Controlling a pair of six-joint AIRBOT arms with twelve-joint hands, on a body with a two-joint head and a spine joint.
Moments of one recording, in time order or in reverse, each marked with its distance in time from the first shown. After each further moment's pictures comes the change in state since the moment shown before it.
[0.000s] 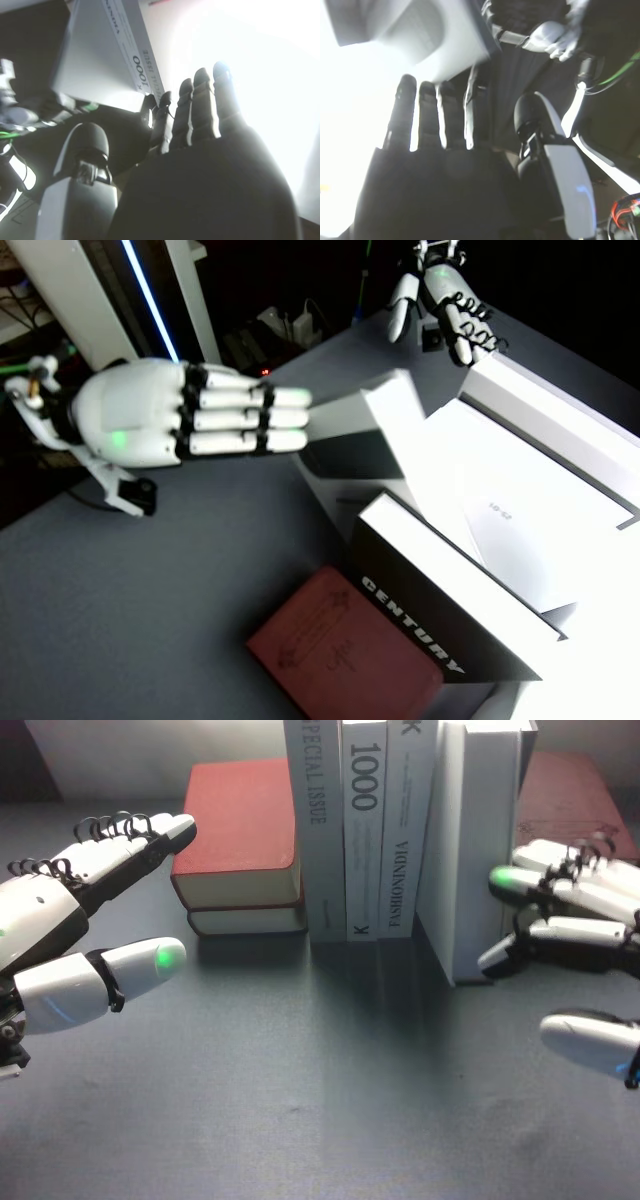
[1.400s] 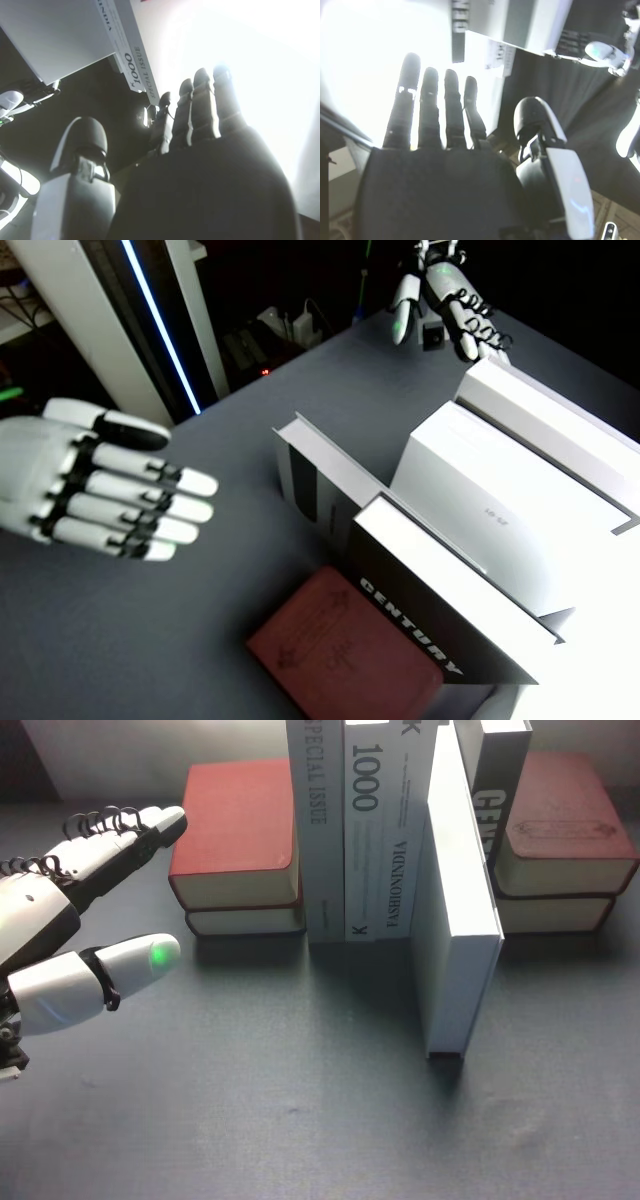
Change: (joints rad) left arm 0.022 0.006 -0.018 -0.024 -0.058 0.009; right arm -0.257 0.111 -0.059 0.321 0.296 -0.050
